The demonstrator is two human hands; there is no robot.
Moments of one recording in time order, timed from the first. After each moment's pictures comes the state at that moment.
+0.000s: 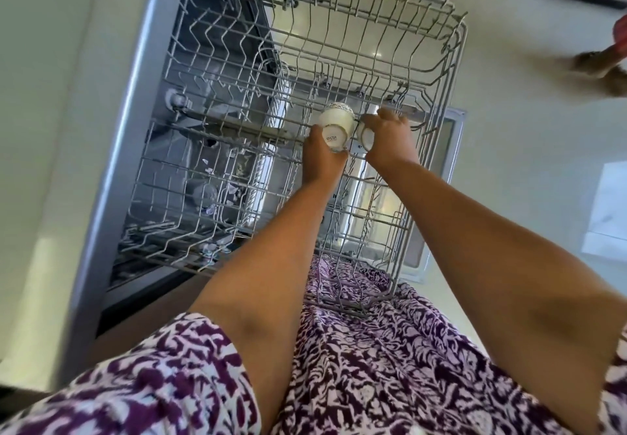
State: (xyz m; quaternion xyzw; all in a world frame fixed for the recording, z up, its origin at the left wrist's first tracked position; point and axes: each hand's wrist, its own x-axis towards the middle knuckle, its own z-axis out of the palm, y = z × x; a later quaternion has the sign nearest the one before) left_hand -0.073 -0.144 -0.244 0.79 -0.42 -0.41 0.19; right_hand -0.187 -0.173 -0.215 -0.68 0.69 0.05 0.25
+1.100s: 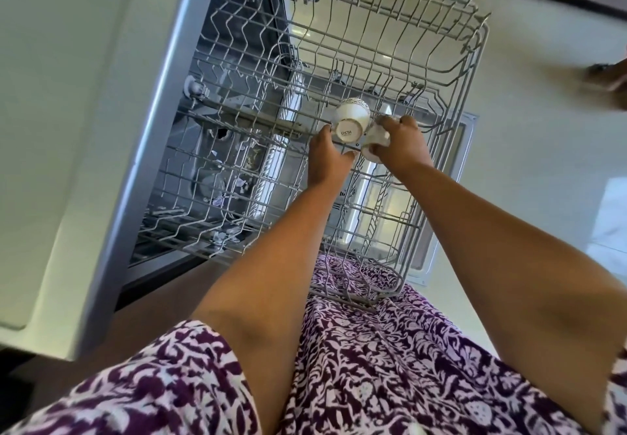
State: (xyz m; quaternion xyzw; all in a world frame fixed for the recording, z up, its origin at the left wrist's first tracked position) left_hand -0.062 -0.126 -0.217 0.78 -0.41 -0.43 0.20; right_hand -0.188 -0.163 -0.219 -0.64 0.69 0.02 0.33
